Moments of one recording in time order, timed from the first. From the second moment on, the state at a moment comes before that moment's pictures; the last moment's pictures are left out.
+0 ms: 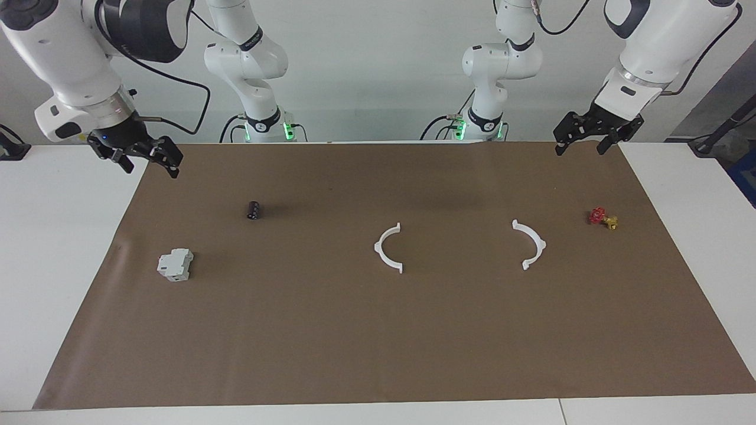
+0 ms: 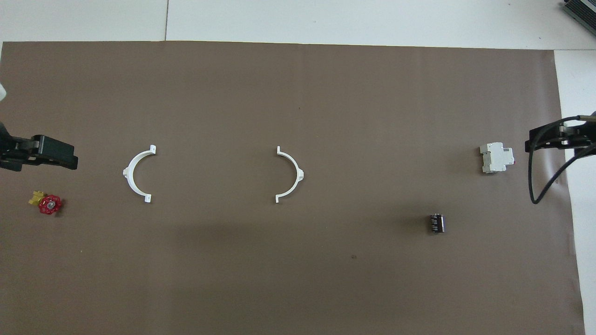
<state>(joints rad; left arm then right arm) -0.07 -0.04 0.01 -1.60 -0.03 1.49 -0.03 -0.05 0.01 -0.04 -1.59 -0.07 1.54 0.03</state>
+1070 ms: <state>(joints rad) -0.04 0.00 0.01 -2.13 -0.03 2.29 -0.03 -0.04 0.01 0.00 -1.55 -0.06 1.48 0.03</state>
